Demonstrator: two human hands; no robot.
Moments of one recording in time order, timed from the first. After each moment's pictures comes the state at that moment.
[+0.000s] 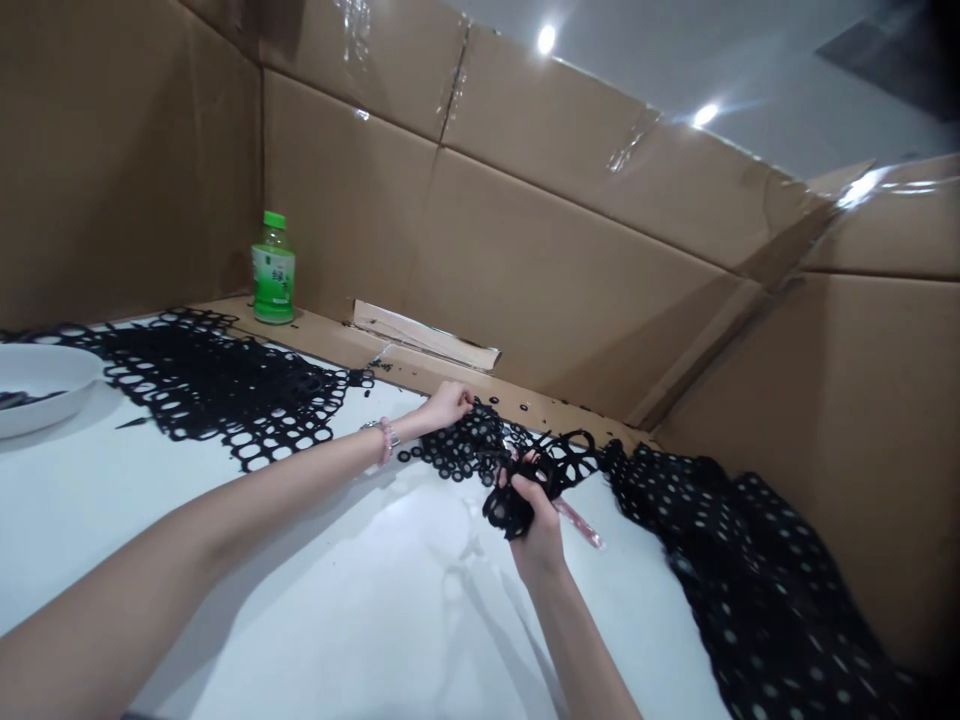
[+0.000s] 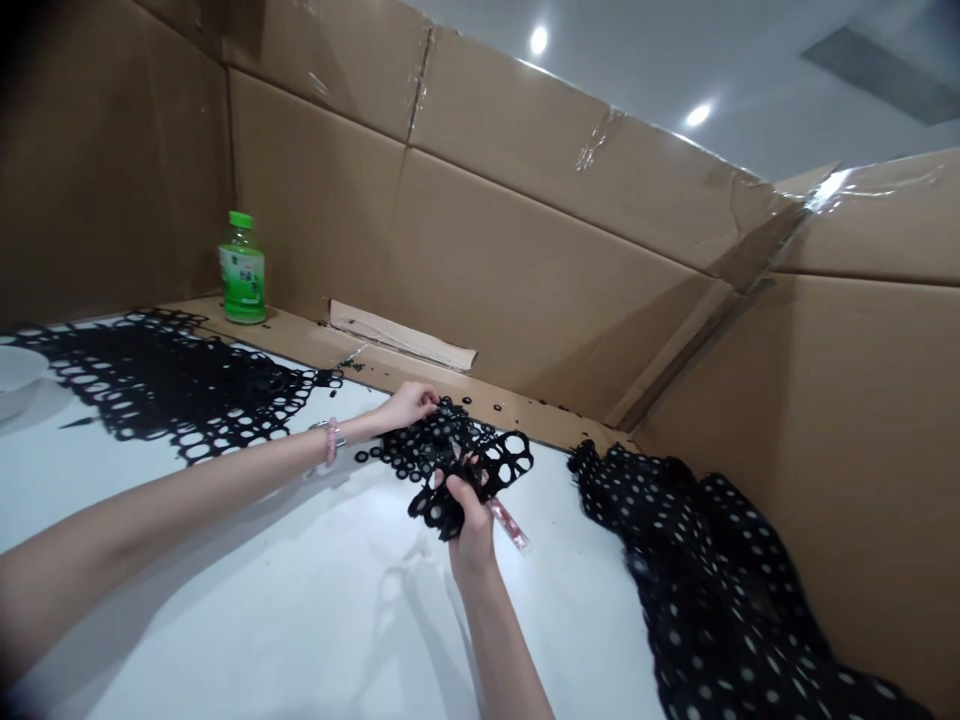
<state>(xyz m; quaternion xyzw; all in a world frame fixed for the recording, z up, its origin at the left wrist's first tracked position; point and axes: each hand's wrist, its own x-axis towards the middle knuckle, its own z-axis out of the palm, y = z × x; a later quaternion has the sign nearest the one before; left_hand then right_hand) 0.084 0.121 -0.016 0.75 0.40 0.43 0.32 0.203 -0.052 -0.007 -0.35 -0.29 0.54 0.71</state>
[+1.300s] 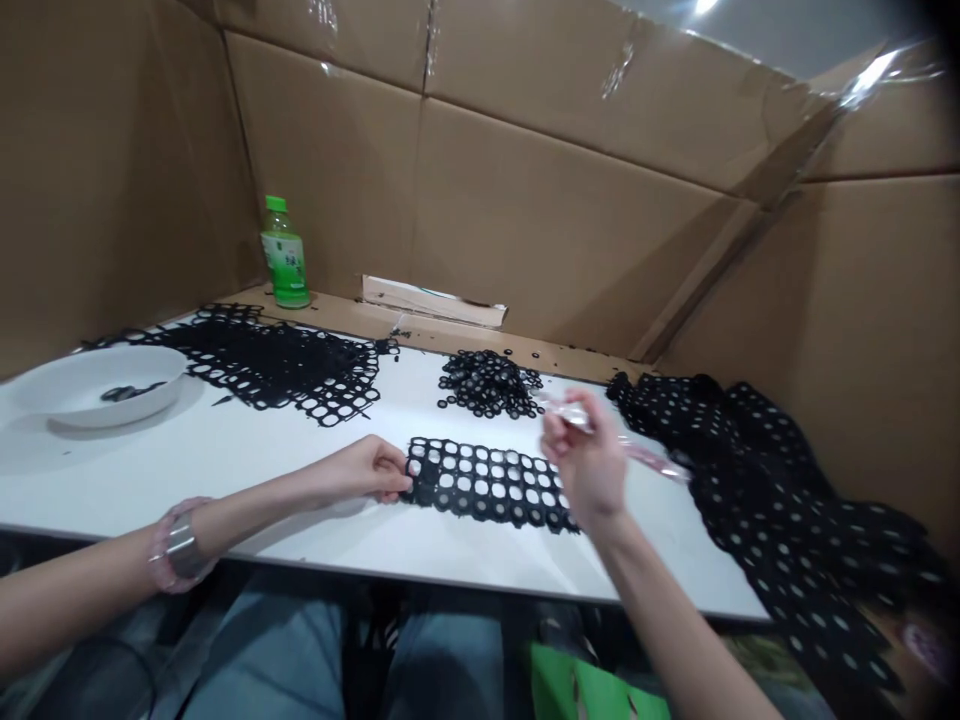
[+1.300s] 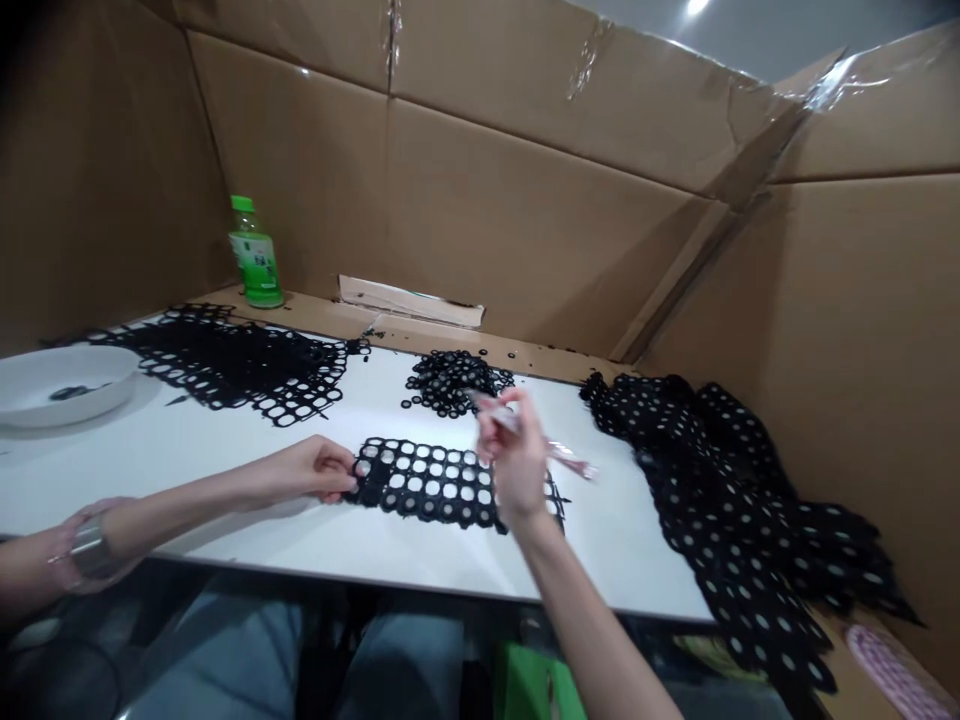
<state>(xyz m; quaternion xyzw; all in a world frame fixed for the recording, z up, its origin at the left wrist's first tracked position) -0.066 -0.065 -0.036 0.68 0.41 0.18 0.59 0.178 -0.119 0.043 -0.39 -0.42 0.47 0.67</state>
